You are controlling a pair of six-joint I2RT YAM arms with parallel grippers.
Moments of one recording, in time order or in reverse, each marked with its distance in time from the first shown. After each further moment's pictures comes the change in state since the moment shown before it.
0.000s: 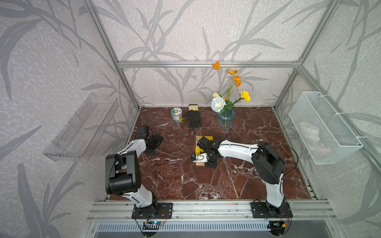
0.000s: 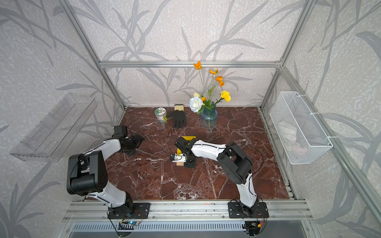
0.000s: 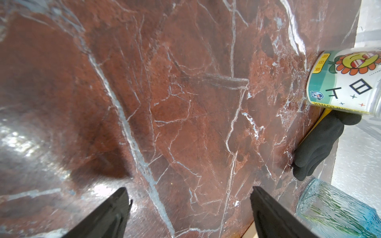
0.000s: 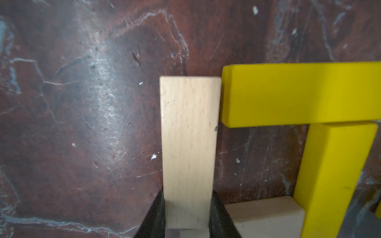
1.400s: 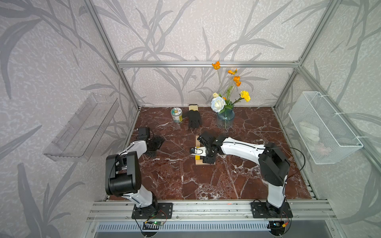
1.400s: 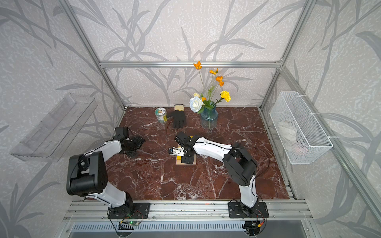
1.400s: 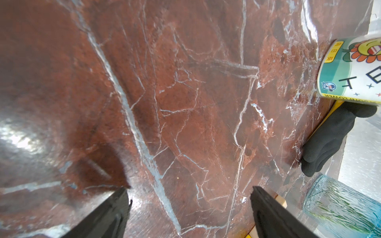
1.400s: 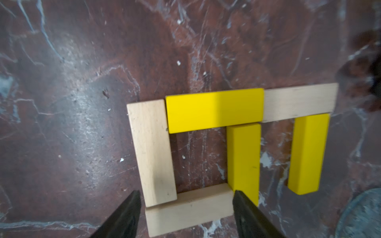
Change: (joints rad) left arm -0.014 -0.011 -0.035 0.011 0.000 0.010; right arm -0.021 -0.105 0.039 0.064 0.039 0.030
